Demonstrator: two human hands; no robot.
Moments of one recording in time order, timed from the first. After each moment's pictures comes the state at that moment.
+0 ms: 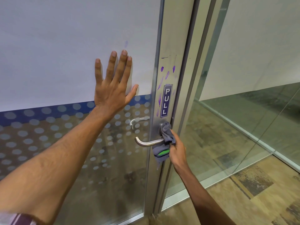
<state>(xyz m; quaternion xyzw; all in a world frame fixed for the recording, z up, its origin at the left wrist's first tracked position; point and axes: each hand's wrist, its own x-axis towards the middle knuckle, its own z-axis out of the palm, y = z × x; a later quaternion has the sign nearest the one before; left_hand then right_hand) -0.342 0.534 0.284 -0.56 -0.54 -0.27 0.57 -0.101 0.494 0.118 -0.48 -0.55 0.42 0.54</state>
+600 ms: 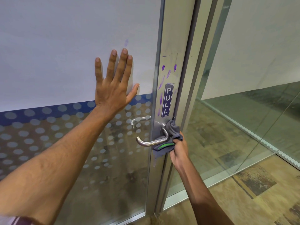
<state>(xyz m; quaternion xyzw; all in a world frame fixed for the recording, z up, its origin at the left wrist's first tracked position) -0.342 0.532 0.285 -0.56 -0.54 -0.27 0.57 -0.109 0.517 0.128 -0.37 -0.23 0.61 0.66</state>
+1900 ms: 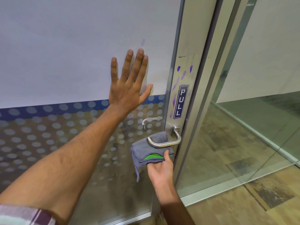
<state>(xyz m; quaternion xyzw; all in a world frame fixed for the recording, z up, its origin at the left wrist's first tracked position) -0.342 0.533 0.285 -0.55 -0.54 -0.27 0.58 -0.191 0.441 0.126 -0.18 0.05 0.79 0.59</state>
